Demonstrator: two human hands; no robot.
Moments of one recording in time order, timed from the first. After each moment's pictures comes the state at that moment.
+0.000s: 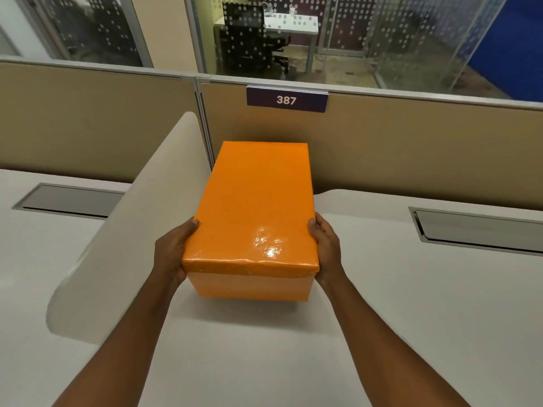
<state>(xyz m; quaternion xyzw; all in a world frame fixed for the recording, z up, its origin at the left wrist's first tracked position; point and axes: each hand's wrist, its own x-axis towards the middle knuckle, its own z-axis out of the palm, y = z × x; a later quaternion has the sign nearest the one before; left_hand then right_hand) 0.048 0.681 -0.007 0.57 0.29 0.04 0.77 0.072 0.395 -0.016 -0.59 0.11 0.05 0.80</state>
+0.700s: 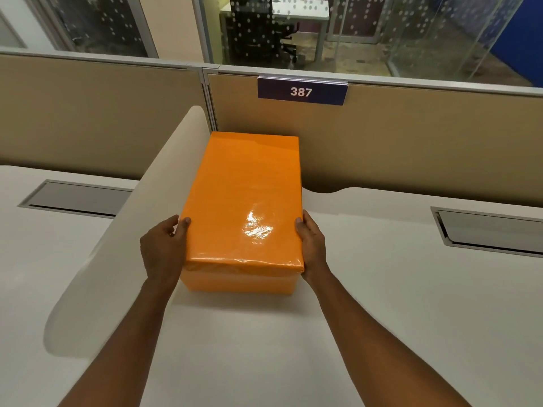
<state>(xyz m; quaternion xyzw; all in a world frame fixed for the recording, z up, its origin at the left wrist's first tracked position) 0.070 0.710 -0.016 0.86 0.23 0.23 0.38 0.108 0.449 -0.046 -0.60 0.13 0.09 0.79</state>
